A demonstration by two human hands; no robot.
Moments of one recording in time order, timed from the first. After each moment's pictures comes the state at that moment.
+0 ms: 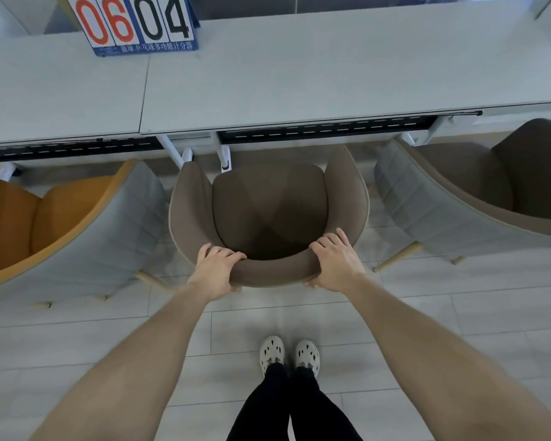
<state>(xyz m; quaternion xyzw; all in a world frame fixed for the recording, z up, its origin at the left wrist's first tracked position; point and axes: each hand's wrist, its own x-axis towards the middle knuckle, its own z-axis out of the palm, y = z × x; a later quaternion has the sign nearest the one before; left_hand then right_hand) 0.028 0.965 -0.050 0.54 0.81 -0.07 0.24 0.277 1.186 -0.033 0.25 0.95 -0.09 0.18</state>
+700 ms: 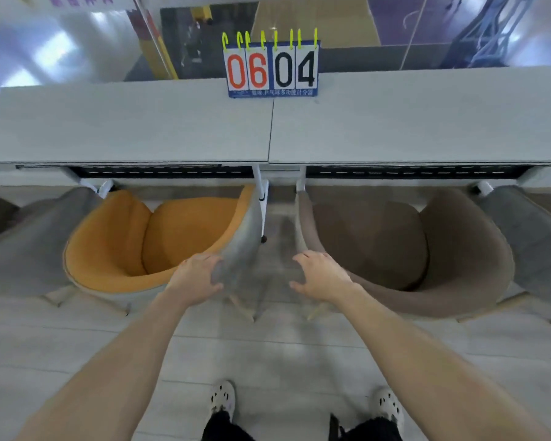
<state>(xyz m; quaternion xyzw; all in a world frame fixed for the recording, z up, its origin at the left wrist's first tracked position) -0.237 0.722 0.023 0.41 0.89 0.00 0.22 -0.009 0.972 0.022 0.19 0.95 -0.19 0.15</state>
